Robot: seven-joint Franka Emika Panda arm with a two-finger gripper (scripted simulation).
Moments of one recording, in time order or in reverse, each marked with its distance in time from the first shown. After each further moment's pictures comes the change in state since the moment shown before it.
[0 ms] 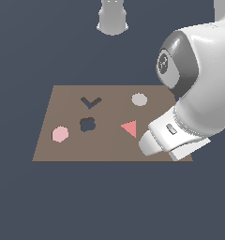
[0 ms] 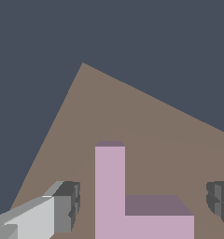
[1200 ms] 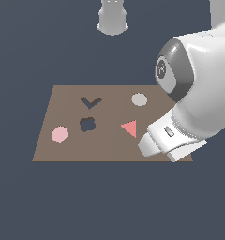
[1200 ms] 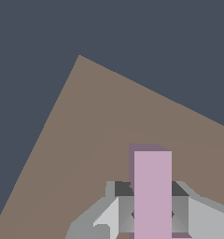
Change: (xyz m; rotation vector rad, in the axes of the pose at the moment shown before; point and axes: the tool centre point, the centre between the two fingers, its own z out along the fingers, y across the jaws) arm 0.000 -0.001 0.012 0.001 -0.002 0.001
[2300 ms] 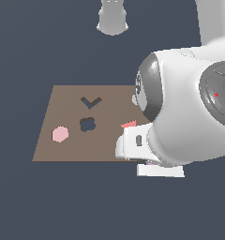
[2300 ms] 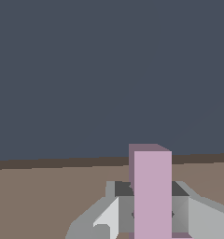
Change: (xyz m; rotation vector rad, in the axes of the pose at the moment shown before) arm 0.017 0.071 -0.001 0.000 0.001 0.489
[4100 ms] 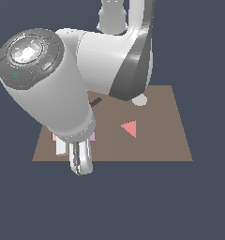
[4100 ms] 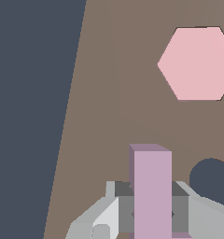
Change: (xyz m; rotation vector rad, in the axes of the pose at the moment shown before) arm -0.040 0.193 -0.004 -0.001 0.002 1.361
